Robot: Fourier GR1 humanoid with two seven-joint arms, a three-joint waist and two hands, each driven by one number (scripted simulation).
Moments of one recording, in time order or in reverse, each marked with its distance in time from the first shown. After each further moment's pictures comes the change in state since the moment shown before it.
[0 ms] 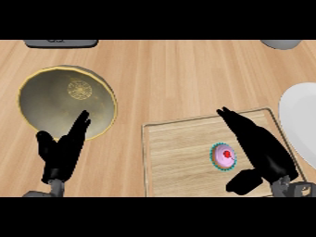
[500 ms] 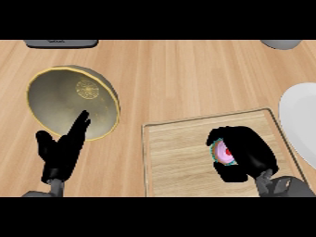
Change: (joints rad) left arm 0.002 -0.015 0.024 0.000 -0.020 -0.027 0.010; right arm -0.034 0.046 0.051 0.116 0.113 0.048 -0.096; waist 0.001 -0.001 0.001
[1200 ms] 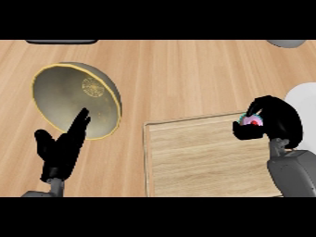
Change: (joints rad) left arm 0.000 -0.017 0.012 -0.040 -0.029 0.000 0.025; right arm -0.096 0.093 -0.309 0.194 0.193 -0.213 0.289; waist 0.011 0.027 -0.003
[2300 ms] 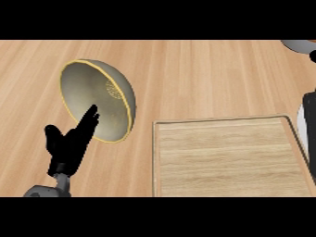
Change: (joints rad) left arm -0.041 -0.009 -0.032 0.006 -0.008 -0.031 0.019; right arm -0.404 0.018 -0.480 0.270 0.855 -0.447 0.399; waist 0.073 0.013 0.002
